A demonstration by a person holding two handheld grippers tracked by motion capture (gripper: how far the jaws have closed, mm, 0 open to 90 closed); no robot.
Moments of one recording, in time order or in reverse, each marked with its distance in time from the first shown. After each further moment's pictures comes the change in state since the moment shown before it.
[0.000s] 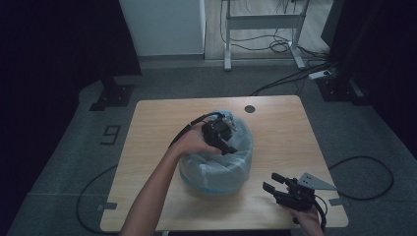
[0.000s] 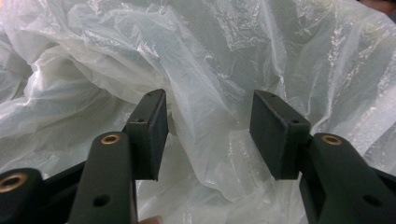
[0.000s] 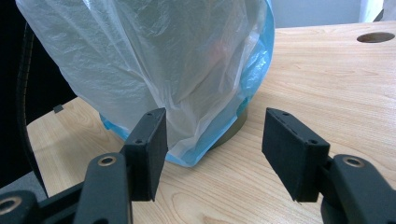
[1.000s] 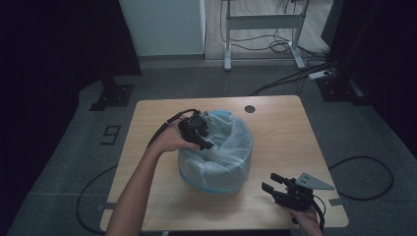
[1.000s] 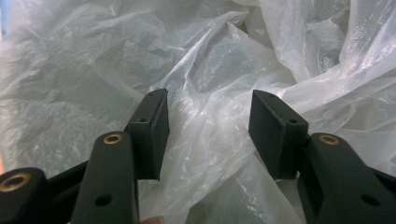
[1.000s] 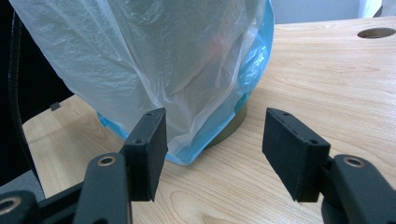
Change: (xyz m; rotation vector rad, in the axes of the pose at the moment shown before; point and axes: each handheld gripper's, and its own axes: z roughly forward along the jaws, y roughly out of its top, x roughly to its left) left arm 0.023 -0.049 -0.030 0.081 0.097 -0.109; right arm 0.001 -0.002 0.003 0.012 -0.005 -0.001
